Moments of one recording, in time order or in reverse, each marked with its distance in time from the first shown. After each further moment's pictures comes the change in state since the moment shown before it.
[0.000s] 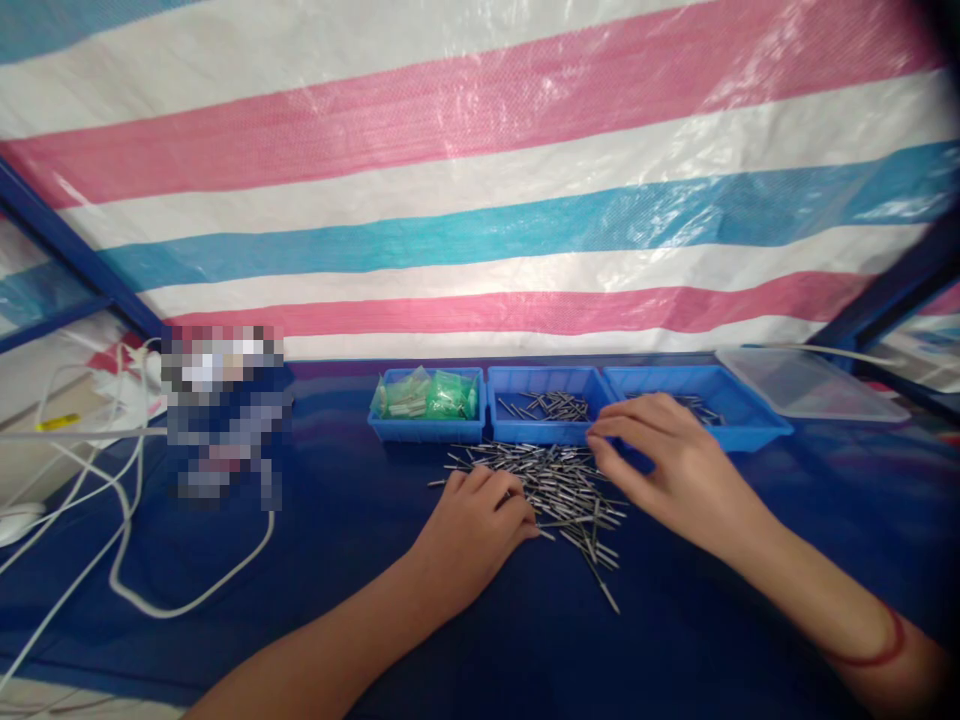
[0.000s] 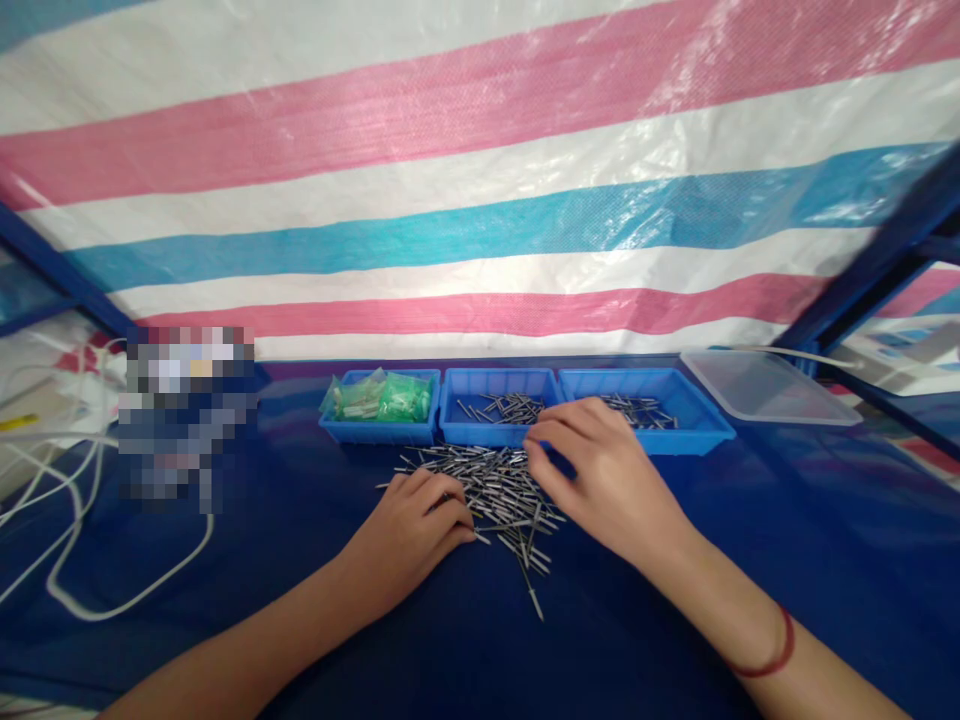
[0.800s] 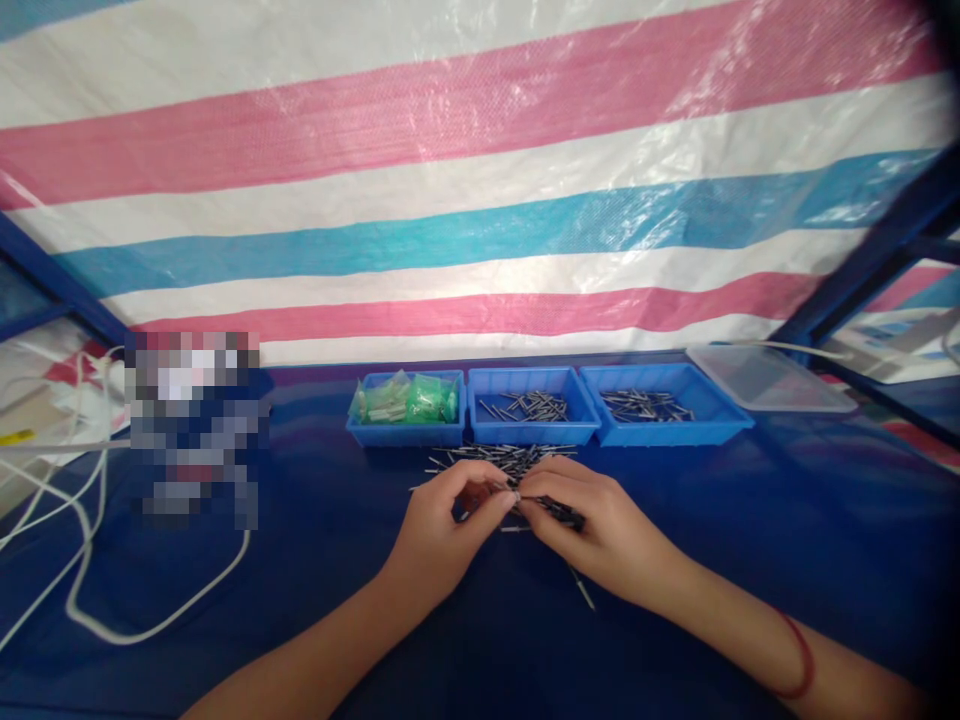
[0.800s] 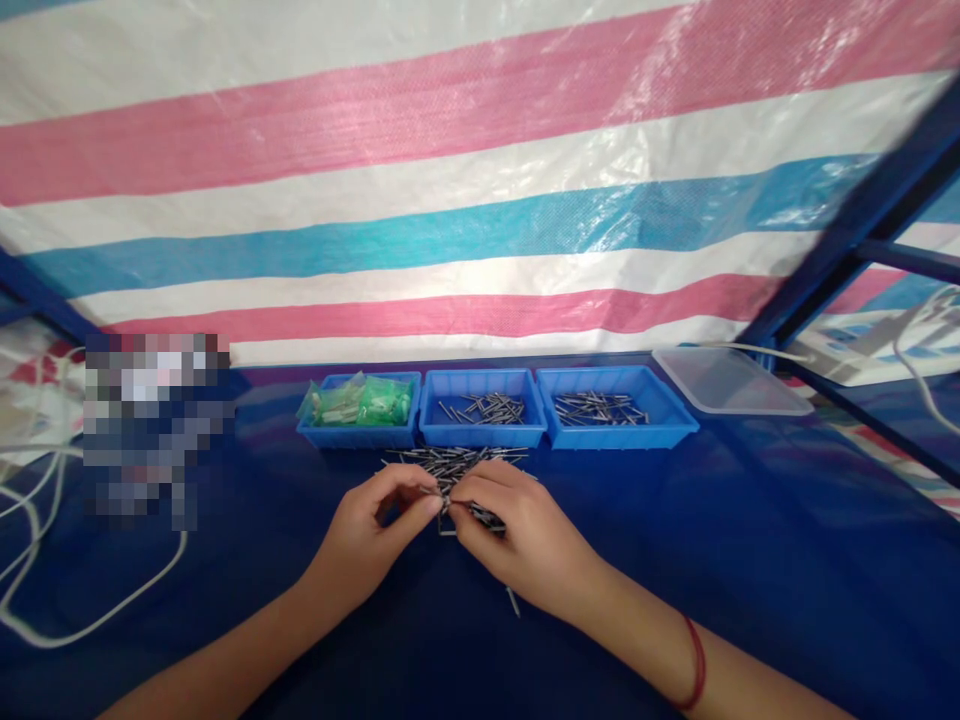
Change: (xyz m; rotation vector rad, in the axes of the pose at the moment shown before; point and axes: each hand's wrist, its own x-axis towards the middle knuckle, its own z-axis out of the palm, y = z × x) left_hand 0.002 0.002 -0.003 -0.769 0.322 -0.333; right_hand -0.006 -0.054 0.017 0.596 -0.183 0.116
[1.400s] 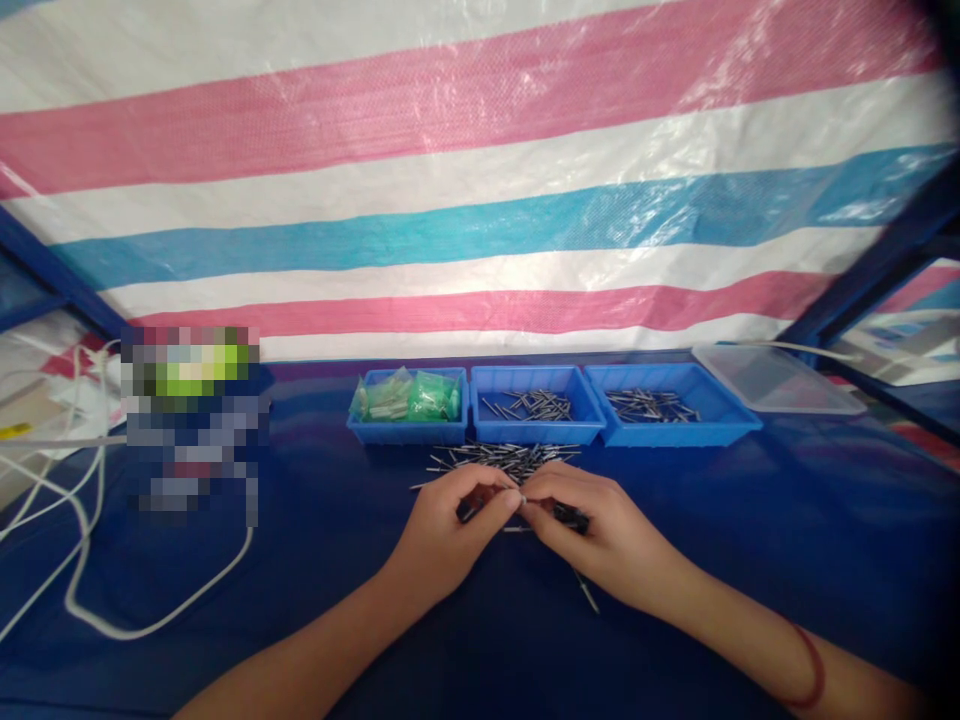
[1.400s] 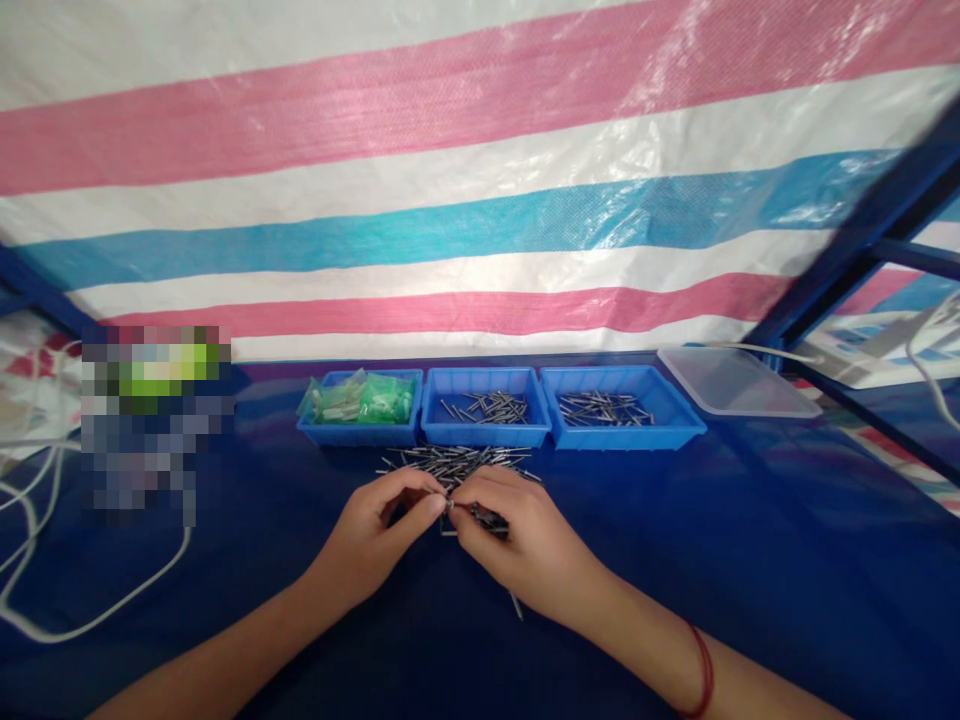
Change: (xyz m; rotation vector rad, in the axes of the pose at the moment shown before) left_hand 0.004 0.004 0.000 -0.099 -0.084 -0.057; right_hand -0.001 0.000 0.002 0.118 -0.023 0.100
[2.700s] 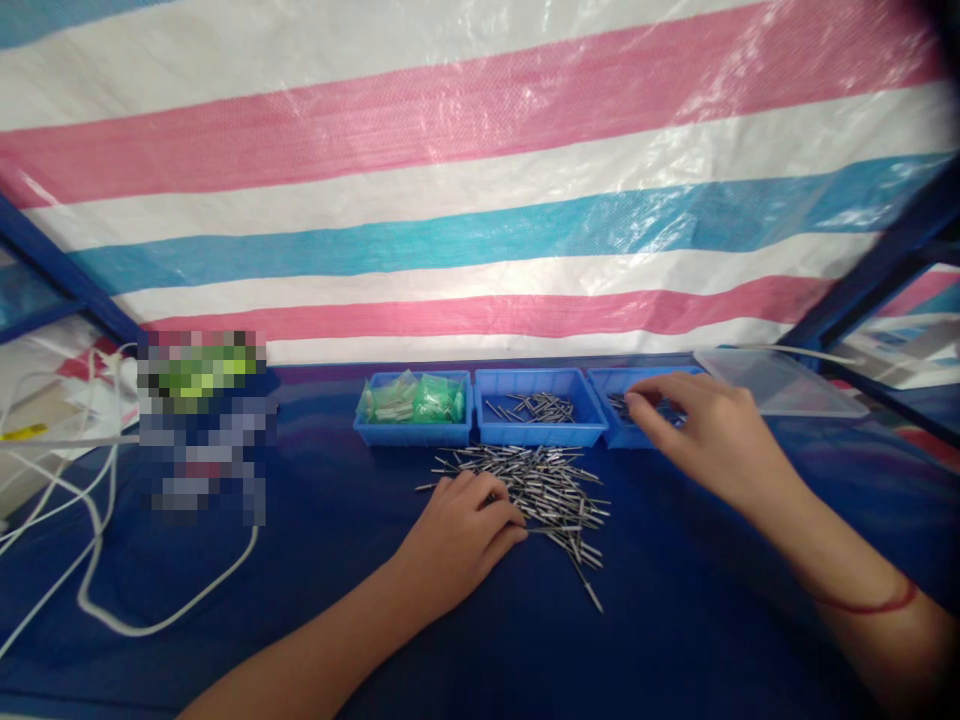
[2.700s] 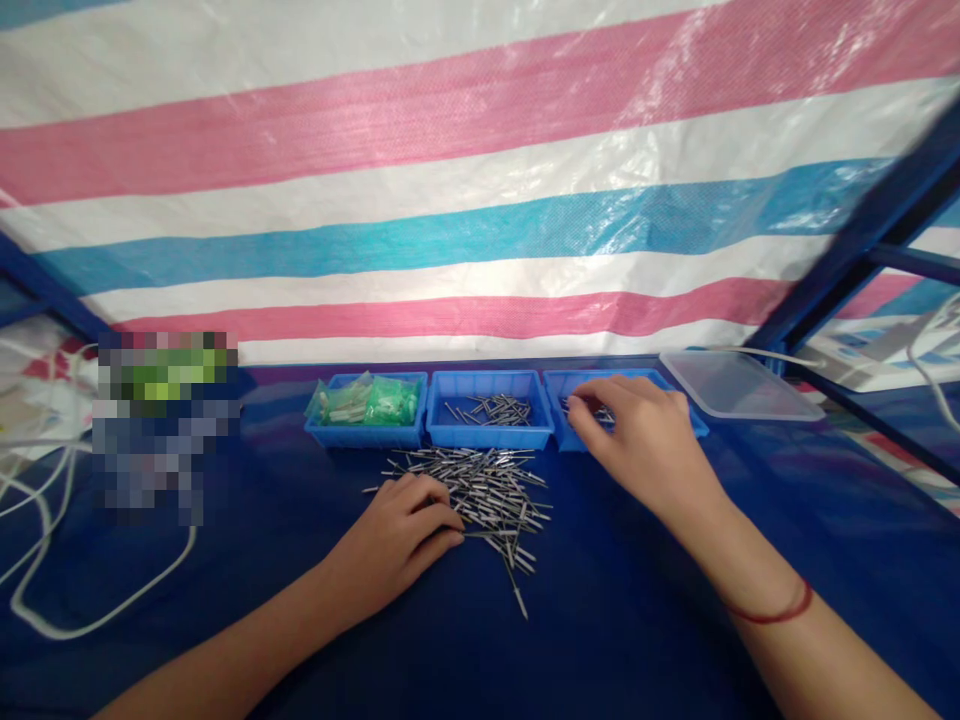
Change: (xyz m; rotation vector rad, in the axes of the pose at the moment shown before) left_hand -0.003 -0.007 -0.004 0.684 -0.244 0.293; right_hand 0.007 0.054 -0.095 -0.842 0.382 0.052
